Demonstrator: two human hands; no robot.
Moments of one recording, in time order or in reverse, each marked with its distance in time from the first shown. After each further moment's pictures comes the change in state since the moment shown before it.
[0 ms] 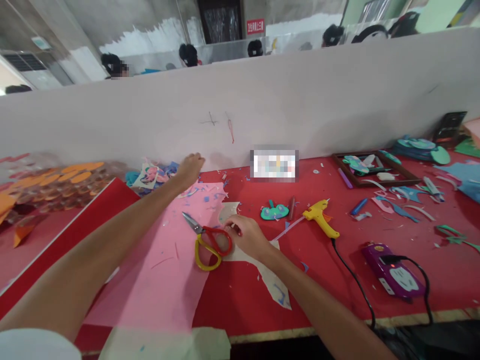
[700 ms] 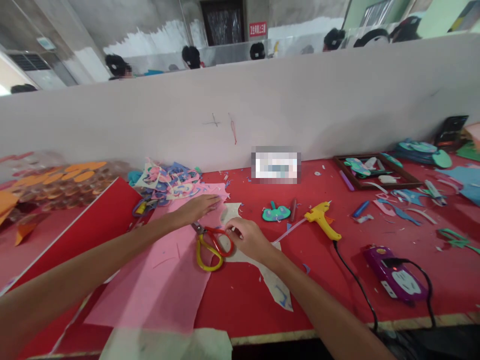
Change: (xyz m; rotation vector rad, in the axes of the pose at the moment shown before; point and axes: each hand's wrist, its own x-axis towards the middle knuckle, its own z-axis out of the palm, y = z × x) left_hand -0.099 0.038 0.051 -0.511 -0.156 0.375; right_hand -0.002 0.004 0.000 -0.020 -0.050 -0.051
